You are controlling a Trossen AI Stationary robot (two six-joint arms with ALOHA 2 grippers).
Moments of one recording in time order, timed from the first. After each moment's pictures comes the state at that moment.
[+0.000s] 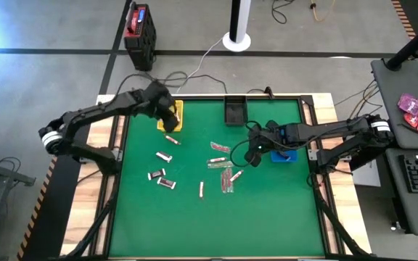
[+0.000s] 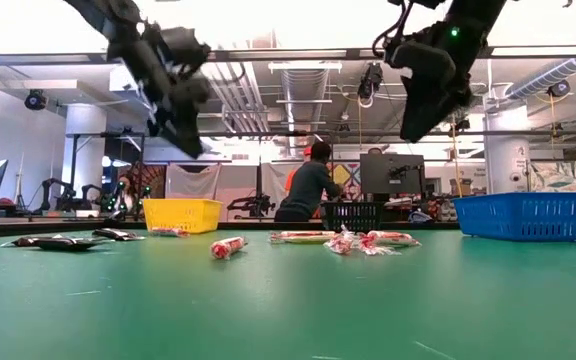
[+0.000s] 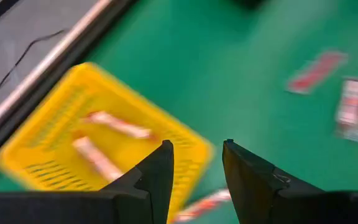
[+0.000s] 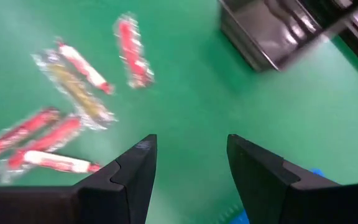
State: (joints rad) left arm 0.61 1.33 0.99 -0.62 0.09 -0.01; right arm -0.01 1.36 1.03 -0.77 0.34 0.50
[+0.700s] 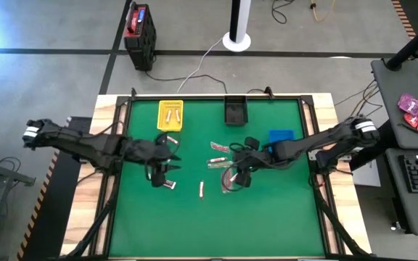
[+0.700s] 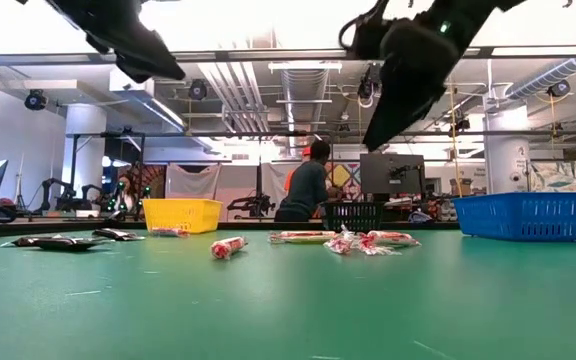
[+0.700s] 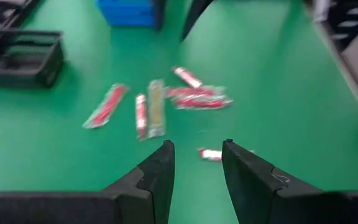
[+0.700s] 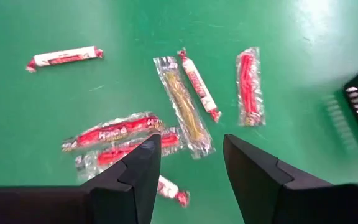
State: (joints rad) left arm -0.18 0.99 0.73 -0.34 -0.15 -0.16; right arm 0.15 1.54 1.03 -0.46 0.29 0.31
